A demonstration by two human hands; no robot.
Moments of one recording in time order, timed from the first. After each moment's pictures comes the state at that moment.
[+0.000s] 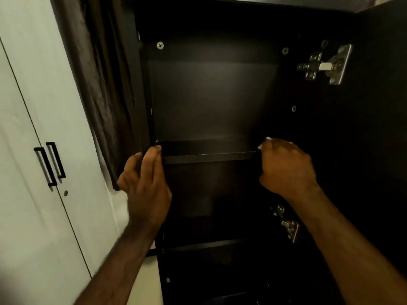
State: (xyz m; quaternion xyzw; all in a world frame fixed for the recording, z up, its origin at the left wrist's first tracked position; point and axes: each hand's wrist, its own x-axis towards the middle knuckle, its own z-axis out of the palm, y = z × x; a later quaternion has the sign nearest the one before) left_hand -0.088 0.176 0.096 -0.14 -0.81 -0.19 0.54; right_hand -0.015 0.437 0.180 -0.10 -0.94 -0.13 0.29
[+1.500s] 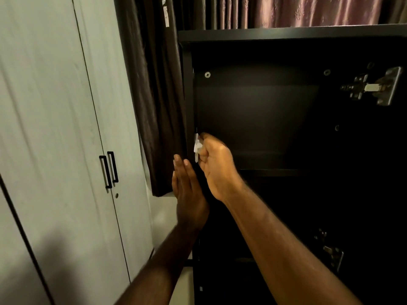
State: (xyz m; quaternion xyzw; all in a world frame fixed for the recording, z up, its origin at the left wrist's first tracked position) left_hand -0.113 0.182 0.085 -0.17 -0.77 -0.30 0.55; right_hand -0.038 0.251 0.217 0.15 -0.65 0.74 0.09
